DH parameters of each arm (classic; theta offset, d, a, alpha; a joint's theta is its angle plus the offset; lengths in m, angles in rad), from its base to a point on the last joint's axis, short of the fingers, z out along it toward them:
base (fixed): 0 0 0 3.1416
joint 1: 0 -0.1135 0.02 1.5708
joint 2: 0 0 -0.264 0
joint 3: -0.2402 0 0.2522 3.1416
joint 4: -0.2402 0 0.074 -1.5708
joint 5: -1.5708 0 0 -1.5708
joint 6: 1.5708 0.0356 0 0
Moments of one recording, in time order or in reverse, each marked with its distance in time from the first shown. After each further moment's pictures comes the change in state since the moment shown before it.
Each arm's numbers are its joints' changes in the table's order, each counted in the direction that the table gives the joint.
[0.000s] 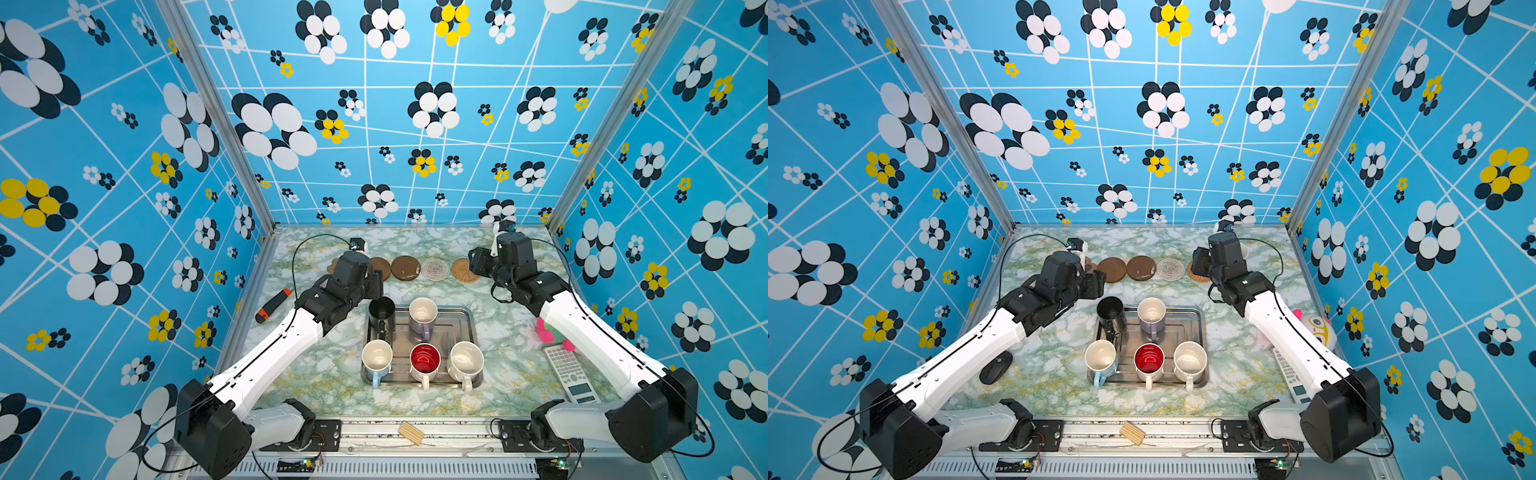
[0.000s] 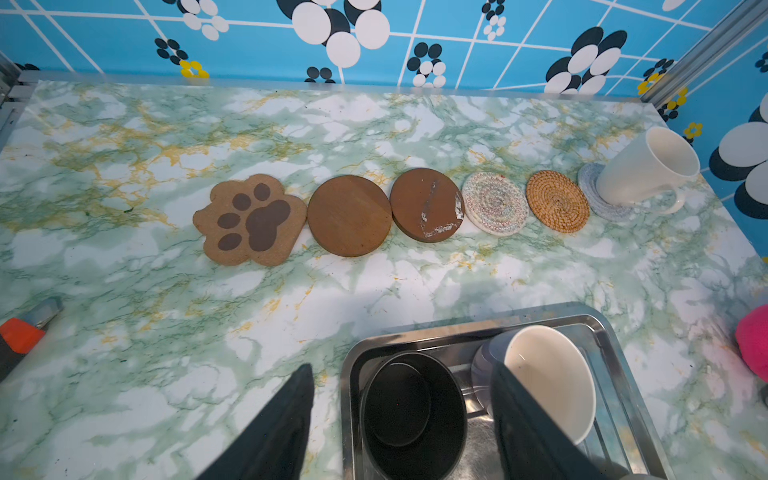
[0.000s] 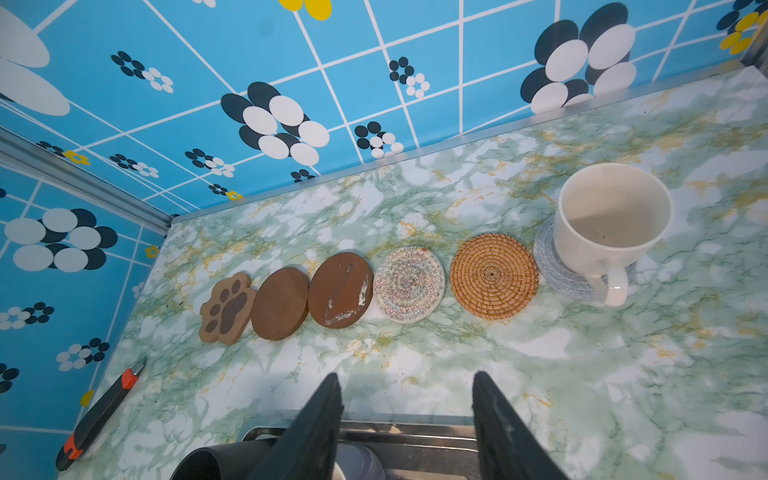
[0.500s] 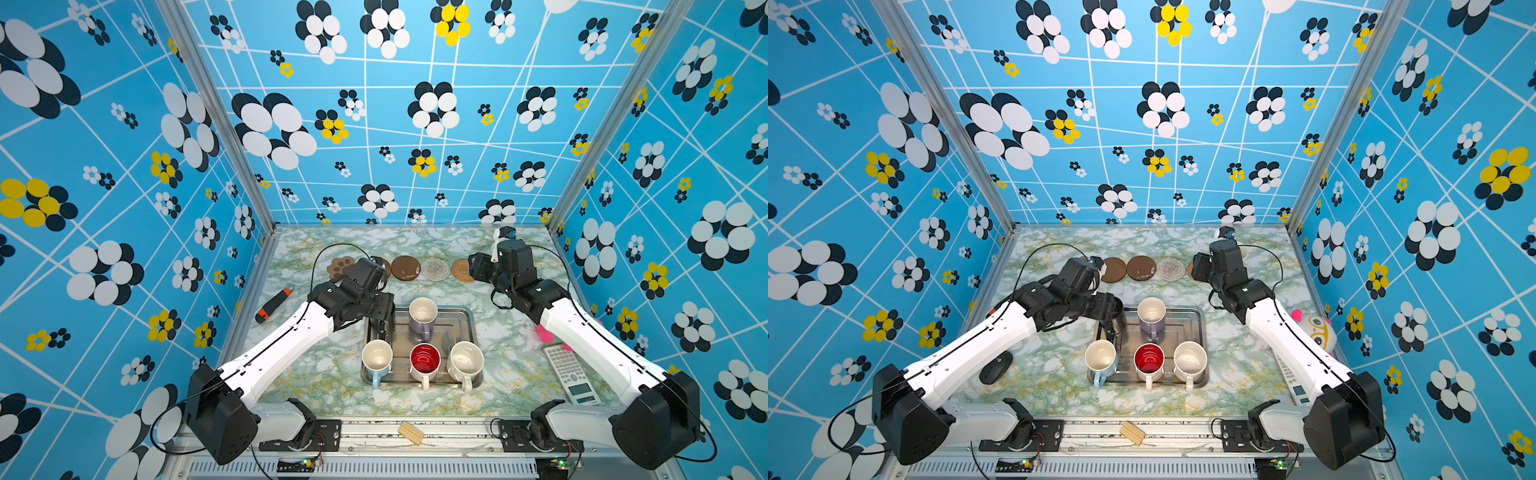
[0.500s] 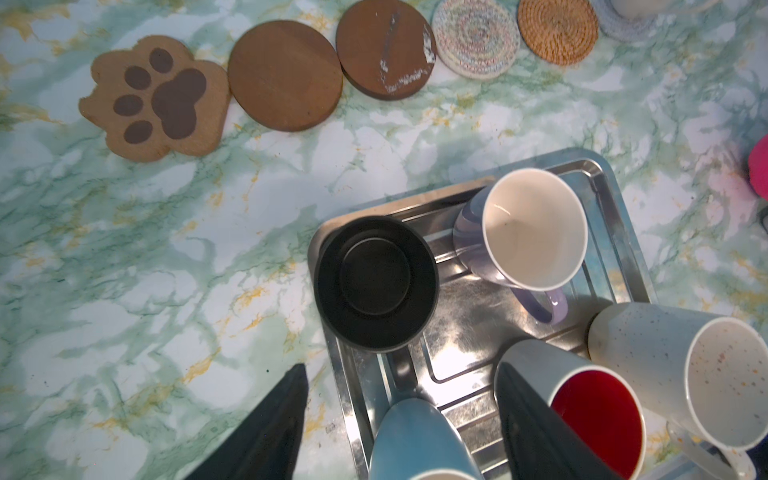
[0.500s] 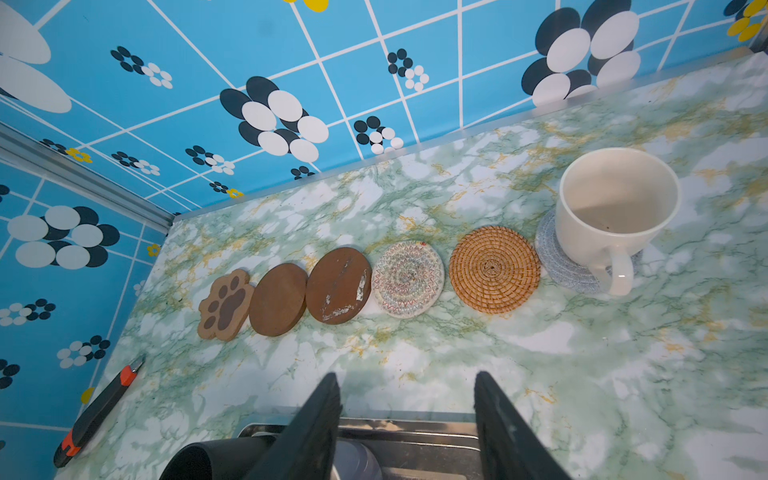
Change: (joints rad) left arm 0.079 0.064 -0.055 -0.303 -0.134 0.019; right arm 0.000 -0.031 0.079 0.064 0.003 0.003
